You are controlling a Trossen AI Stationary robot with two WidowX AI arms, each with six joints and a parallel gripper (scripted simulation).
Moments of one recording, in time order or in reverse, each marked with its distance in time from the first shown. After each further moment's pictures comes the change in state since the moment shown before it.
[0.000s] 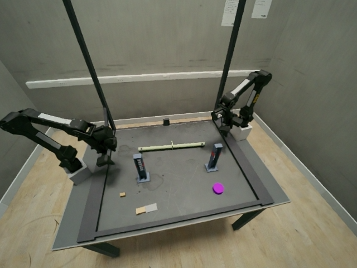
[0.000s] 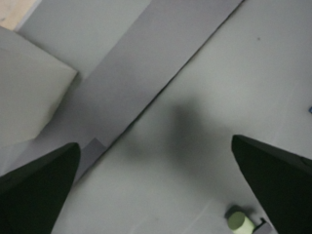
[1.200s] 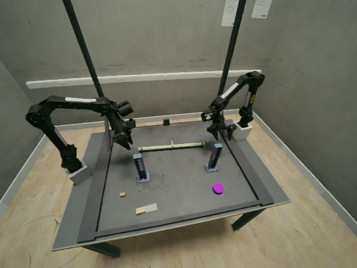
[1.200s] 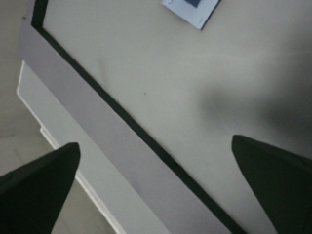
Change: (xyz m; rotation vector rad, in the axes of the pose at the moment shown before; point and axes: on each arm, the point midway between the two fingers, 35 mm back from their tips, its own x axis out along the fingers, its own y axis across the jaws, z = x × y) left arm 0.001 -0.078 -0.011 1.643 -0.503 -0.019; right arm -0.034 0.007 0.125 -0.143 -0.001 -0.528
